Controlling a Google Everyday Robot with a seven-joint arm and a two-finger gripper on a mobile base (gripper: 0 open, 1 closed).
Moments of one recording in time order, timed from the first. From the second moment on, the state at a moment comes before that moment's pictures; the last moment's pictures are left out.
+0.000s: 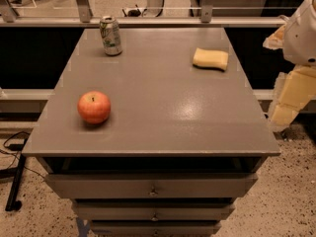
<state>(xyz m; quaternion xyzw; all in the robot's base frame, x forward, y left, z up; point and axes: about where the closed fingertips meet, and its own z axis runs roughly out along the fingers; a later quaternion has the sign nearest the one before) 0.438 -0.216 0.977 -0.60 0.78 -0.04 0.16</state>
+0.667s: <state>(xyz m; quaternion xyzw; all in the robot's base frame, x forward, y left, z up) 0.454 -0.210 0.971 -0.60 0.78 -0.02 0.20</state>
